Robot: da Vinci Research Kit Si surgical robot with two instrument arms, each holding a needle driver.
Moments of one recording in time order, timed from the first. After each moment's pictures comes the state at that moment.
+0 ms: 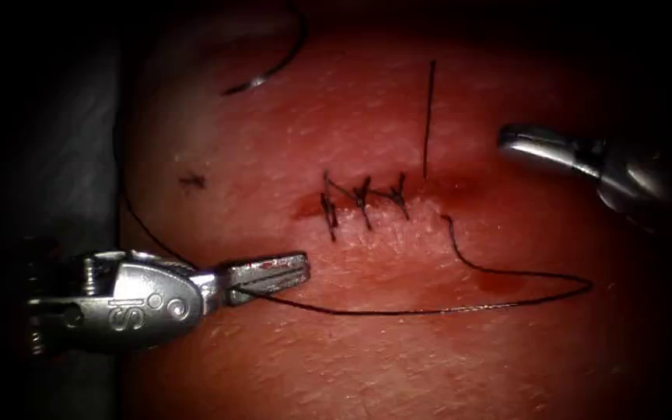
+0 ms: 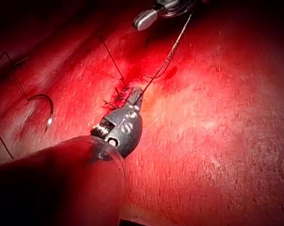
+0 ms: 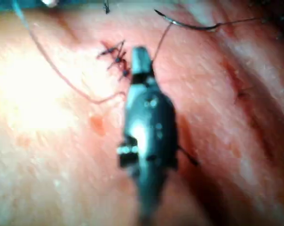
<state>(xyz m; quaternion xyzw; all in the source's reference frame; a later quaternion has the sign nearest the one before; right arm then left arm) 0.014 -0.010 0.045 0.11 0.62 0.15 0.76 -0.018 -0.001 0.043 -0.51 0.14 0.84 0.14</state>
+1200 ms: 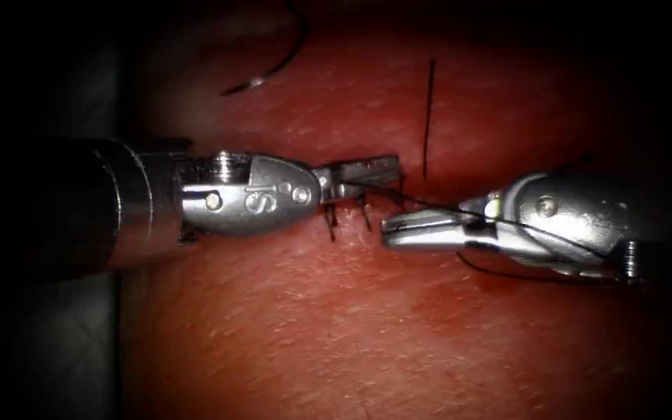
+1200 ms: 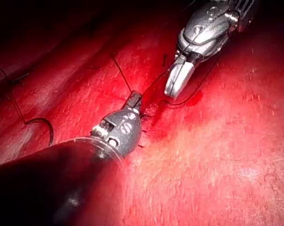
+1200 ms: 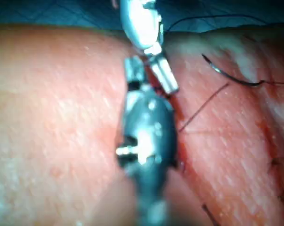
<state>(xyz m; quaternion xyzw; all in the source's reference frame) 0.021 -0.014 0.043 0.19 0.62 0.02 0.76 -0.025 0.006 0.052 -0.48 0.14 0.85 0.16</state>
